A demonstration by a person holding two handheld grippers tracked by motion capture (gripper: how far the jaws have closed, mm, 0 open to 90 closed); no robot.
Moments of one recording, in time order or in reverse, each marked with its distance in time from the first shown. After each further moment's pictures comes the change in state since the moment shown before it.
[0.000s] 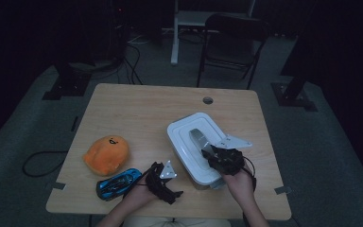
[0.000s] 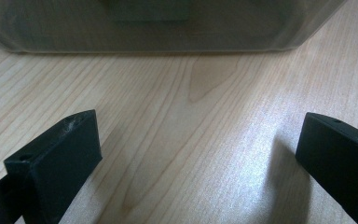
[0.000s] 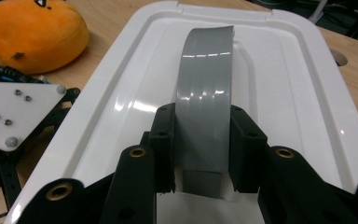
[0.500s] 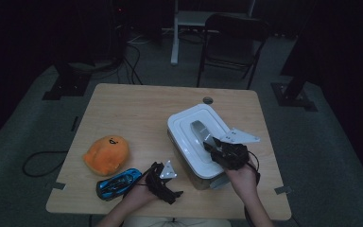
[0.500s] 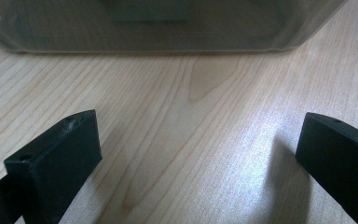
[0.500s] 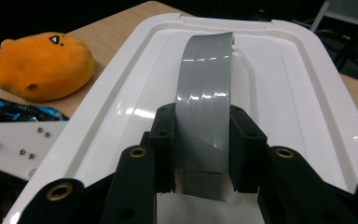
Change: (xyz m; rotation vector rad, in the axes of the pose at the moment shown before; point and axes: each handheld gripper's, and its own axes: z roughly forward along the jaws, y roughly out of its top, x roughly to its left) left arm 0.000 0.000 0.000 -0.001 0.000 0.000; right arm -0.003 0.024 -0.021 -0.079 -0.008 -0.011
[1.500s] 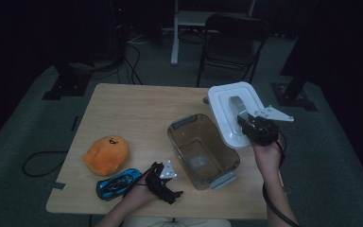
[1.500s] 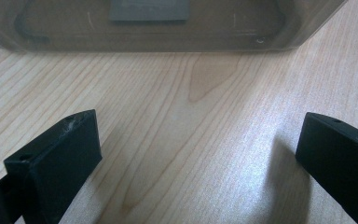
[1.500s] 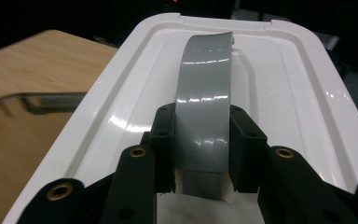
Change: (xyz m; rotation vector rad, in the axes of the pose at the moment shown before) left arm 0.000 0.000 0.000 0.001 0.000 0.000; right arm -0.102 0.007 -0.014 -0.056 -0.272 0.101
